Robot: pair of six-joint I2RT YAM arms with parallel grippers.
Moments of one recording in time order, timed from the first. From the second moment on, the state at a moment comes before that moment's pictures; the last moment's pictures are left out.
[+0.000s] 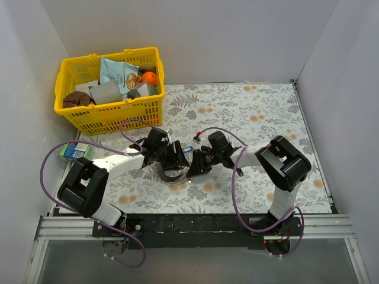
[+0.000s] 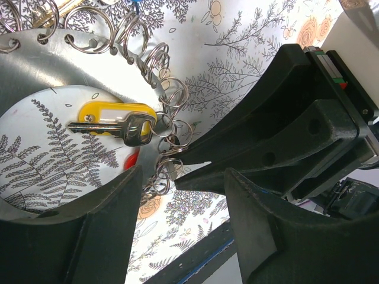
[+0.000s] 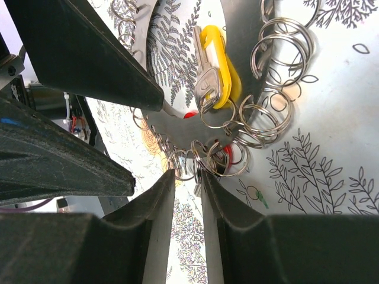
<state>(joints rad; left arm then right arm) -0.56 1.49 0.76 -0.16 0.37 -0.78 0.70 1.83 0.79 0.28 -0.75 0.56</state>
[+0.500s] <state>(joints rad) -0.56 1.49 0.76 -0.16 0.37 -0.78 0.71 1.83 0.79 0.31 -0.75 0.59</state>
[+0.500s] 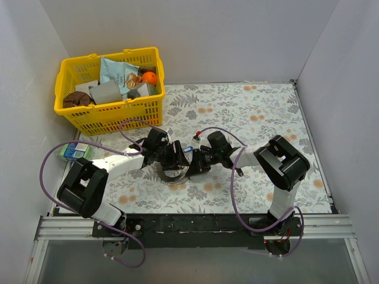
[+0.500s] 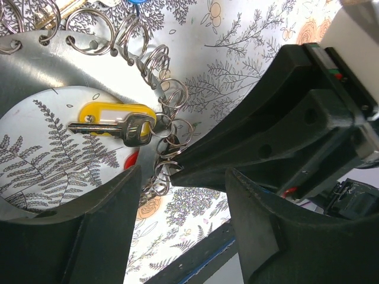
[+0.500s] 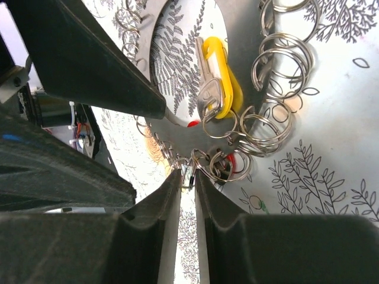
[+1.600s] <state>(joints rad) -0.56 1.33 0.78 -0.21 0.31 -0.76 0.71 1.73 0.80 0.39 -0.77 0.56</state>
